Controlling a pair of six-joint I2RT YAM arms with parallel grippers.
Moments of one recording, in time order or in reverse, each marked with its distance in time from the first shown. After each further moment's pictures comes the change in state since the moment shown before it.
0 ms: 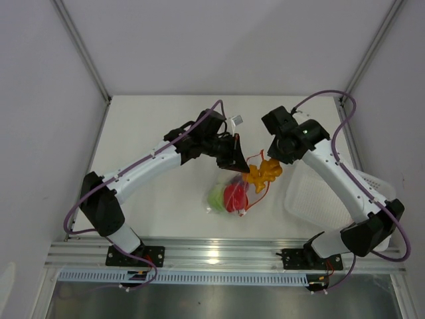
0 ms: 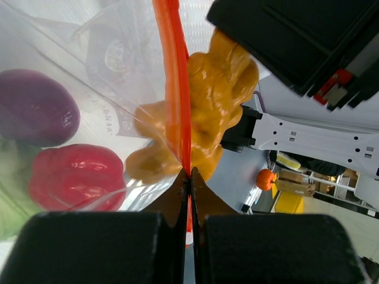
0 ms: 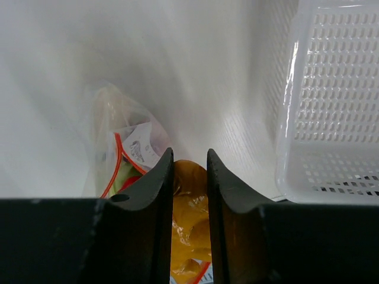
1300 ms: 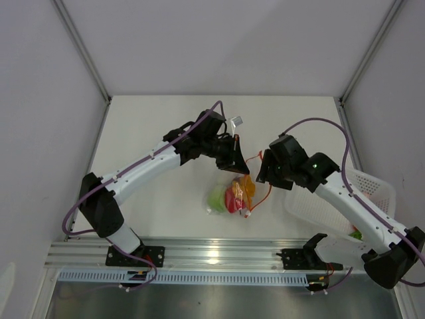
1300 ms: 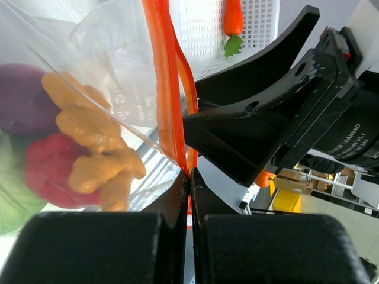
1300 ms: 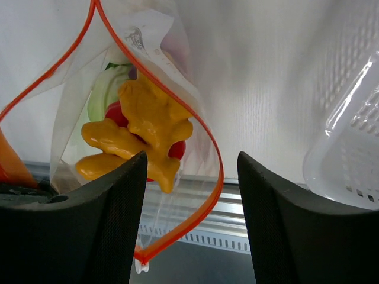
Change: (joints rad) left arm -0.006 -0.010 0.002 -0.021 0.002 -0.007; right arm 0.068 -0.282 -0.392 0.237 -0.294 -0.144
